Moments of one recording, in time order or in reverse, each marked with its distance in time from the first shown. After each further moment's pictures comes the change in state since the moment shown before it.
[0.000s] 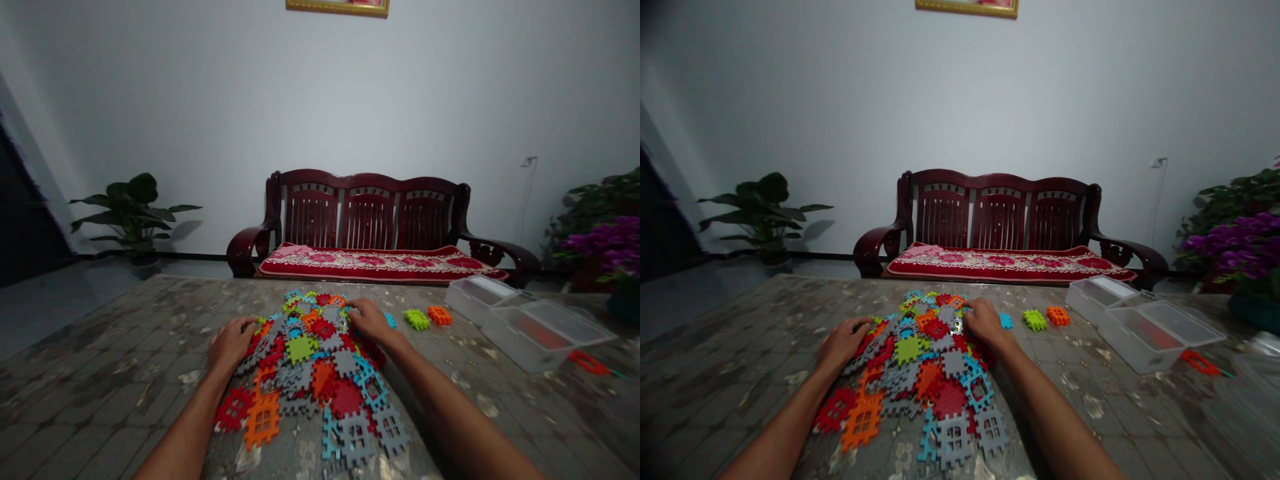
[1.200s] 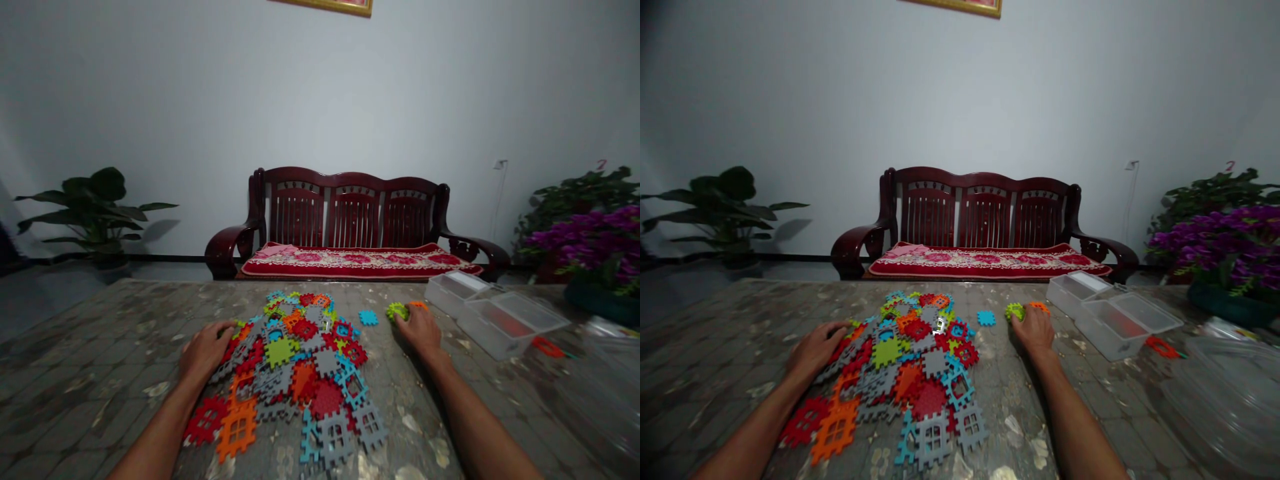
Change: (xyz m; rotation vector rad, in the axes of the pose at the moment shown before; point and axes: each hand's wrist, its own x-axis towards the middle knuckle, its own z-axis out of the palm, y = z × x) left_hand 0.007 -0.007 0.005 0.039 -0.030 0.017; right_hand -0.069 0.116 -0.051 -0.400 0.301 0.473
